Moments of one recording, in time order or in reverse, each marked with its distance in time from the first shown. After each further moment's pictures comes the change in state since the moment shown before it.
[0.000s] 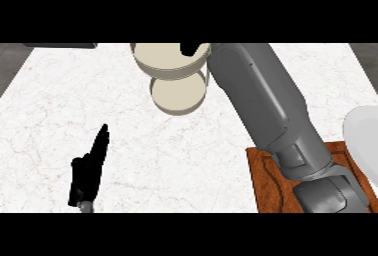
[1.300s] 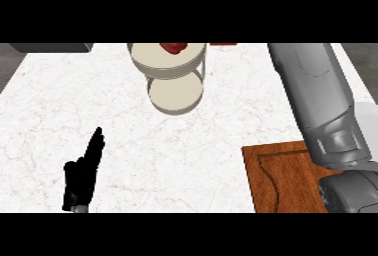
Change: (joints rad) left arm 0.030 0.004 0.026 -0.013 0.005 -0.005 -0.008; right arm 0.042 -0.124 -0.245 0.036 -0.477 -0.465 -0.208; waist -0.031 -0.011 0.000
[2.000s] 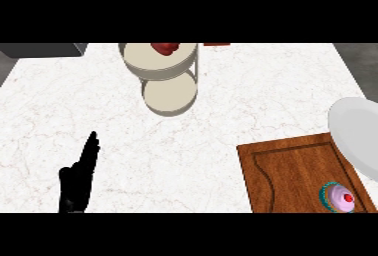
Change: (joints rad) left arm 0.039 -0.001 0.013 -0.021 -0.004 0.012 -0.008; right arm 0.428 -0.399 -0.199 -0.389 -0.273 0.437 0.064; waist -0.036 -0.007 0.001
